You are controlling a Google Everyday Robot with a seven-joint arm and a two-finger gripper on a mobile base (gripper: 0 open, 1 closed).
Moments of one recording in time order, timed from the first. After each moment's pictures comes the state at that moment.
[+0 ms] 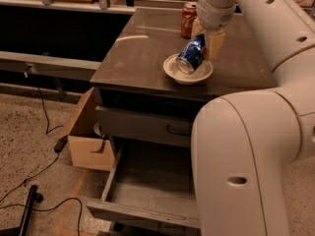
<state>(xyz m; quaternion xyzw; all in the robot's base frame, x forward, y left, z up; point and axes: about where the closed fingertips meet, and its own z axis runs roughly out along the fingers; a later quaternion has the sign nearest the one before) 0.727 -0.153 0.904 -0.84 0.52 -0.08 0.11</state>
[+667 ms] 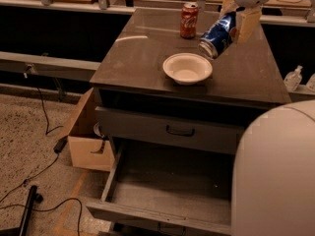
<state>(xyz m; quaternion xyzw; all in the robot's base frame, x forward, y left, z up) 0.680 -0.206 0.988 -0.80 0.56 -0.14 0.15</state>
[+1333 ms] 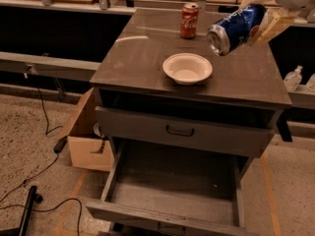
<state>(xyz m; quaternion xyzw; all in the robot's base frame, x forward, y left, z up) 0.590 -0.204 1.038 -0.75 0.56 -0.11 0.33</state>
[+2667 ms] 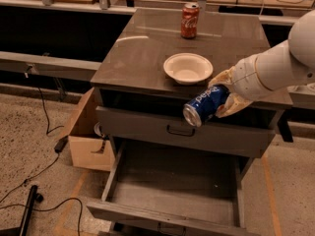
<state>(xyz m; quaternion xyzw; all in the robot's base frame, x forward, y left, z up) 0.555 -0.167 0.862 -0.77 0.55 -0.07 0.32</state>
